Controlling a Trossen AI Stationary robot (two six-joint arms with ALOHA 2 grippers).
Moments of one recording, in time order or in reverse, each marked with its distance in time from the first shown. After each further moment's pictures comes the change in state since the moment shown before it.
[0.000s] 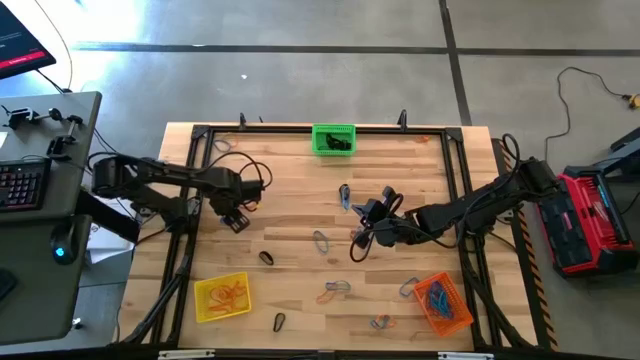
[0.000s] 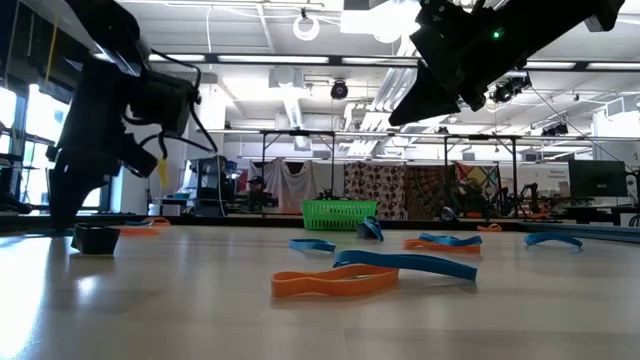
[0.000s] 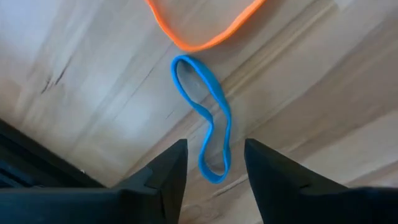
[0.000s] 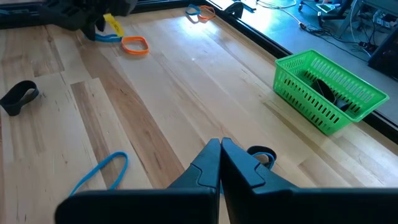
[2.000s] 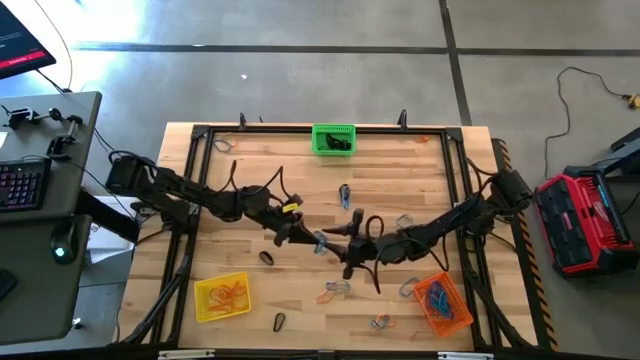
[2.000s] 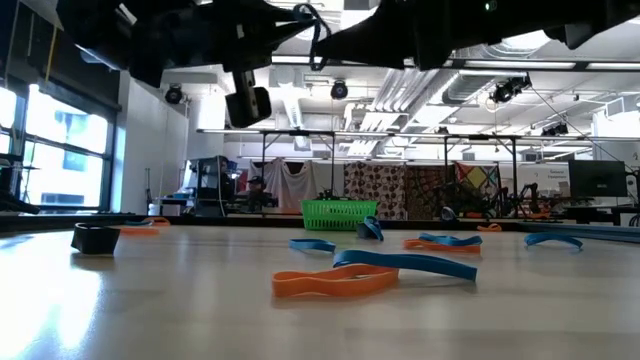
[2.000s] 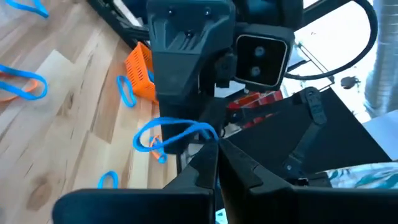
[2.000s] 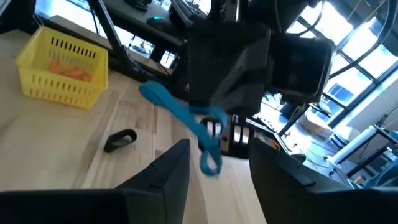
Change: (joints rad) left arm -0.303 0.152 0.001 1.819 0.405 -0.470; right arm 0.105 0.262 0.024 0.789 -0.165 -0.861
